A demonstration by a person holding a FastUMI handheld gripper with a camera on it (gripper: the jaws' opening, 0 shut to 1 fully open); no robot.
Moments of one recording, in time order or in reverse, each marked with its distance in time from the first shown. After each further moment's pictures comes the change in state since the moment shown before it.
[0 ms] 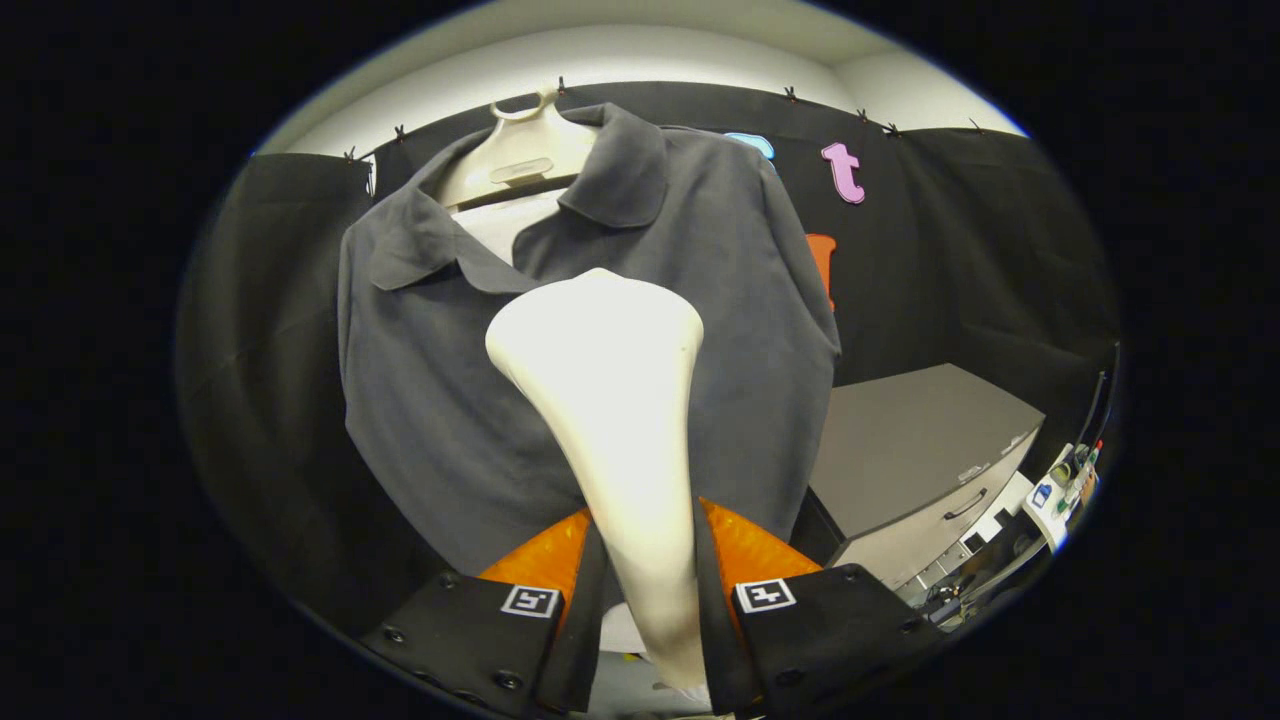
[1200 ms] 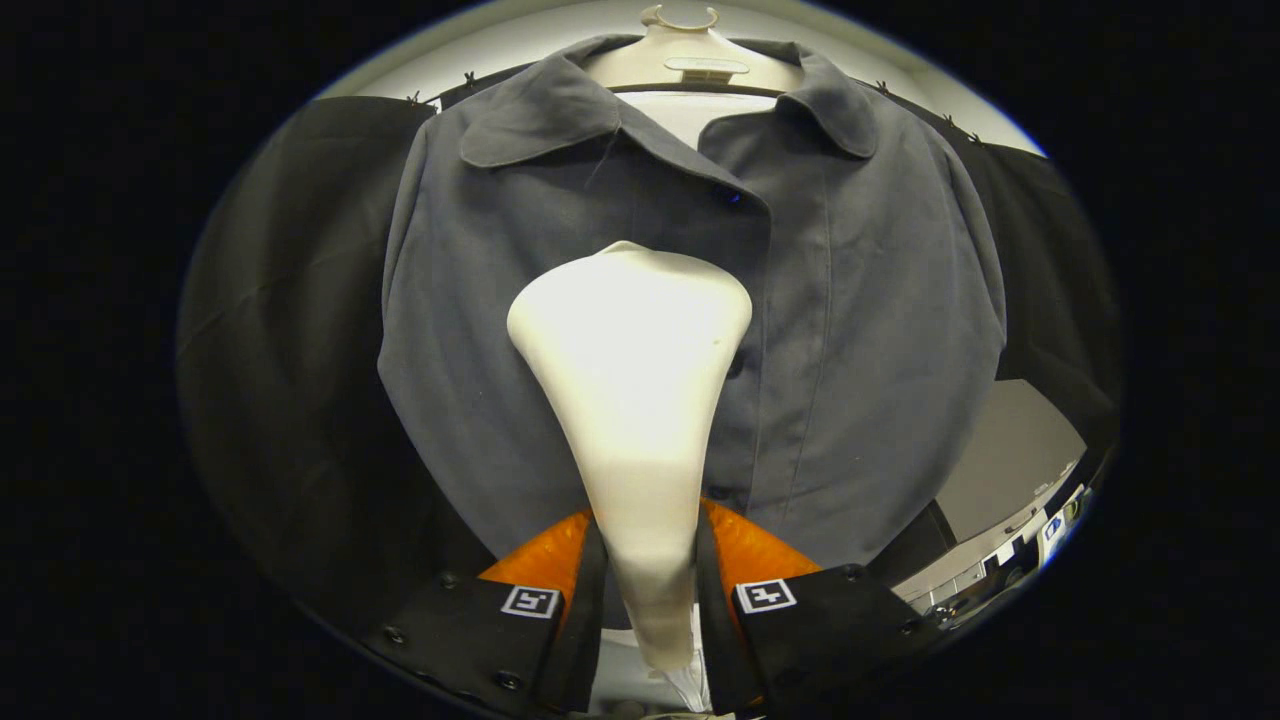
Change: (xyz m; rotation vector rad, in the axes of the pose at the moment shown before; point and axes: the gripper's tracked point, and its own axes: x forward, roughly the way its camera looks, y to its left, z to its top) arm 0.053 0.087 -0.049 -0.115 0.129 0.127
